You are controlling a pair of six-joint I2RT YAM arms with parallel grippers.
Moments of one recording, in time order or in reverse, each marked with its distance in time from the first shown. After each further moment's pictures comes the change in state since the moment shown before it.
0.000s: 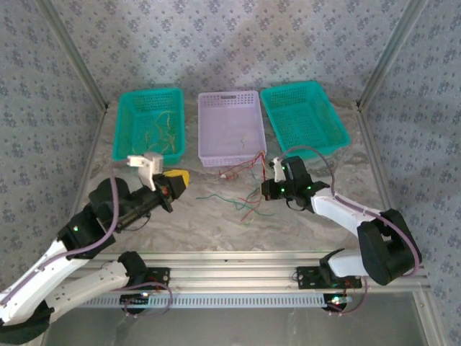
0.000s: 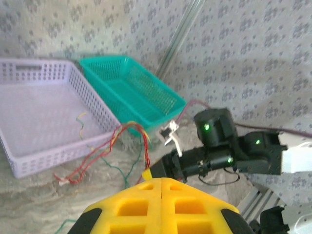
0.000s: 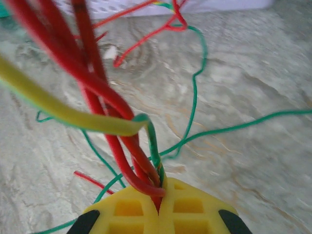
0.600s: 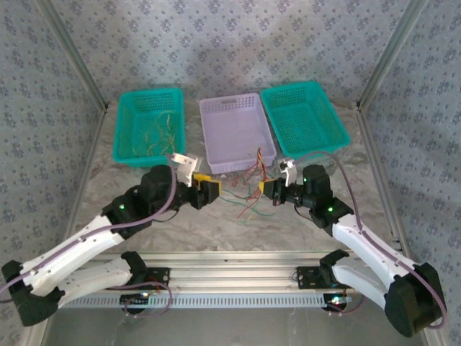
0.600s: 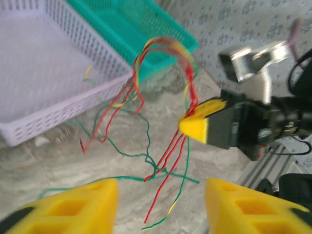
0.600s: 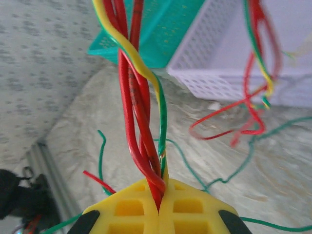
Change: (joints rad) left arm 0.000 0.272 -0.111 0.124 0.136 -0.050; right arm 0.008 -0.407 -0.136 0.172 -0.250 0.035
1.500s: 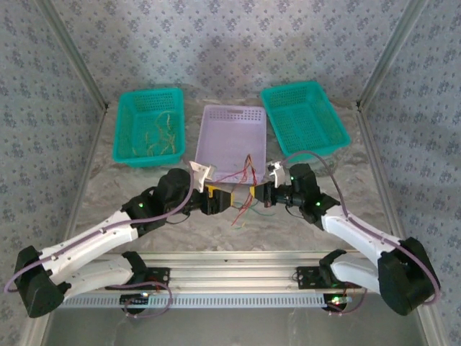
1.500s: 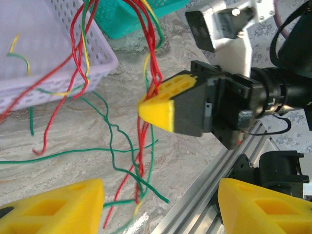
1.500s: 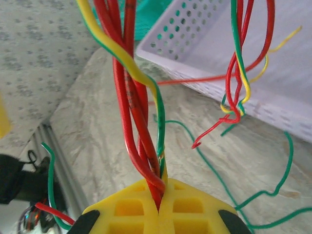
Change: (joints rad) left arm 0.000 0.083 -0.100 0.127 0.146 -0.098; right arm 0.058 0.200 0.025 0.054 0.038 0.007
